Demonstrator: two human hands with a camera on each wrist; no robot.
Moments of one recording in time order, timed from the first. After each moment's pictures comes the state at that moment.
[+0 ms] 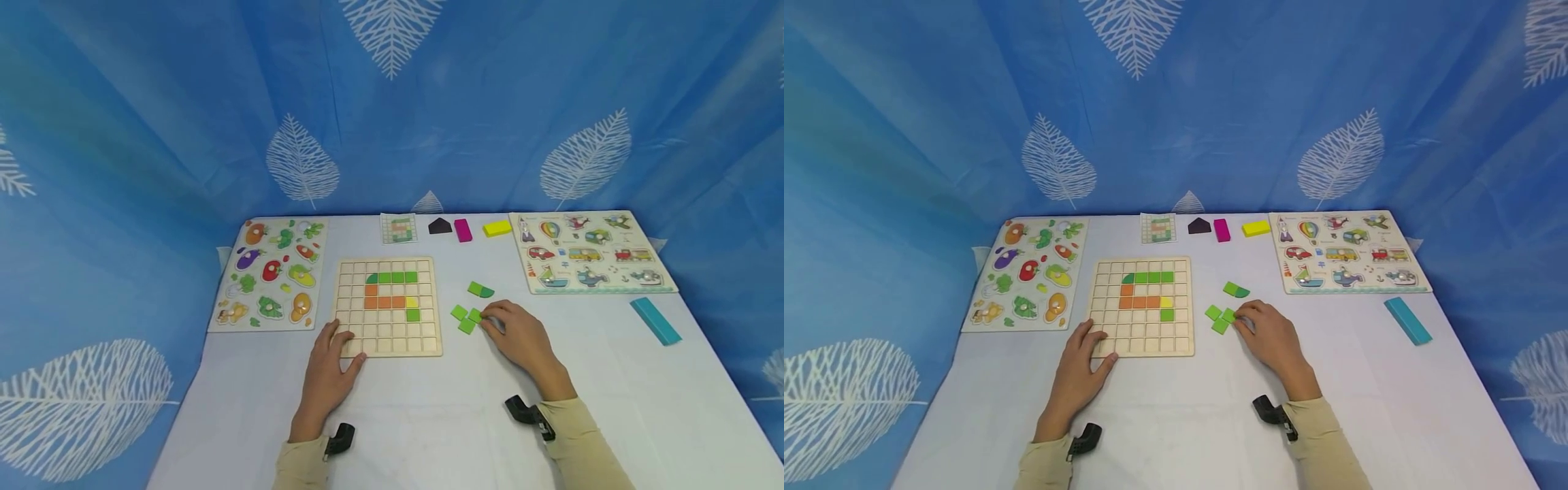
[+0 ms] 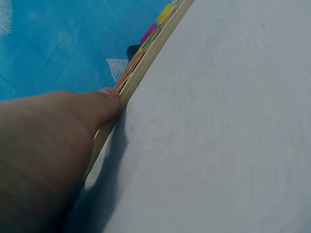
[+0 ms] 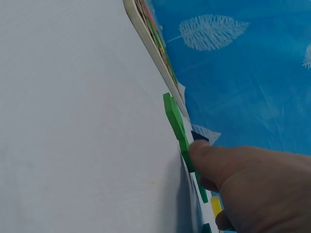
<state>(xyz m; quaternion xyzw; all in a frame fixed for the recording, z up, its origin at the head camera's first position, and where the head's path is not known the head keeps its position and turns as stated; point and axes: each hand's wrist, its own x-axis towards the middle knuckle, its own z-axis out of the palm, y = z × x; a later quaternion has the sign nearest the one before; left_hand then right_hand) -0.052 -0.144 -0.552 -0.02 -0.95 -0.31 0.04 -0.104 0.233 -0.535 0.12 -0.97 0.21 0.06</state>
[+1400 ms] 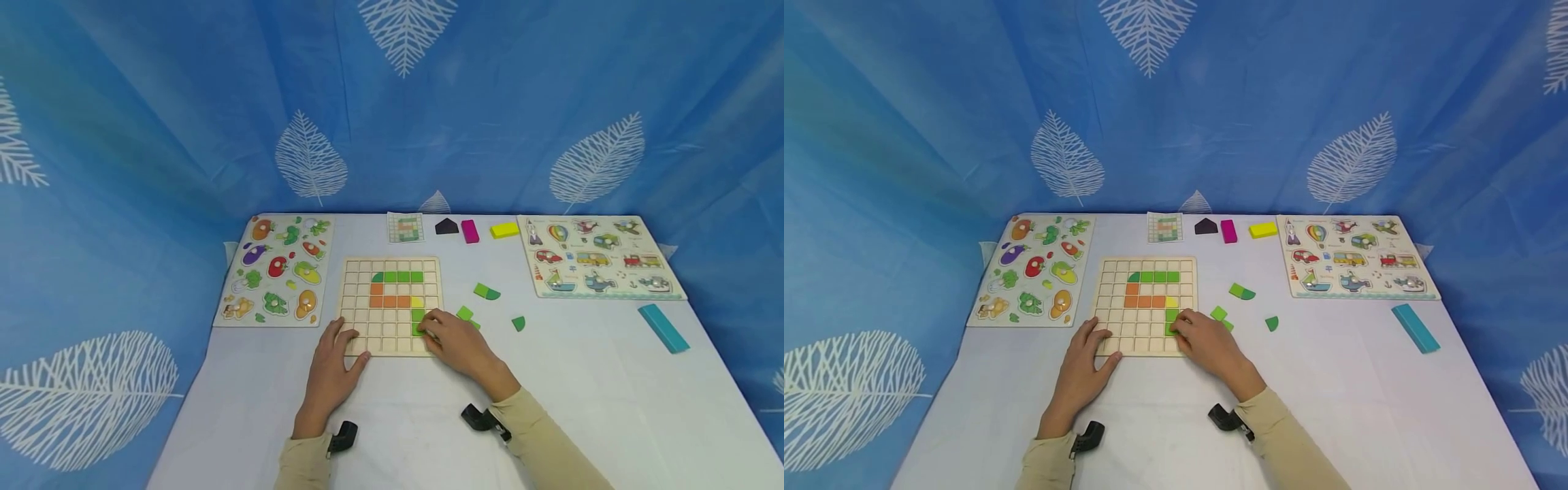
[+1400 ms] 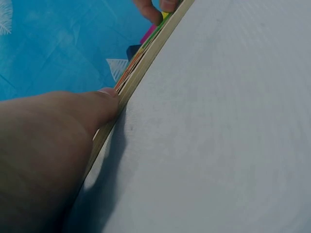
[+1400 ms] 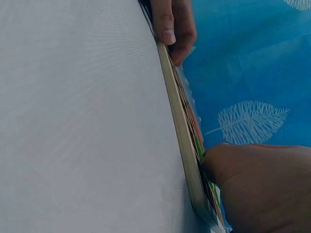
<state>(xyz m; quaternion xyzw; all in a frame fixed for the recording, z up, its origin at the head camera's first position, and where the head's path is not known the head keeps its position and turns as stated) -0.054 -0.146 -0.554 -0.02 -0.95 -0.32 0.04 -0.111 0.126 -0.537 0.31 -0.93 0.18 0.08</state>
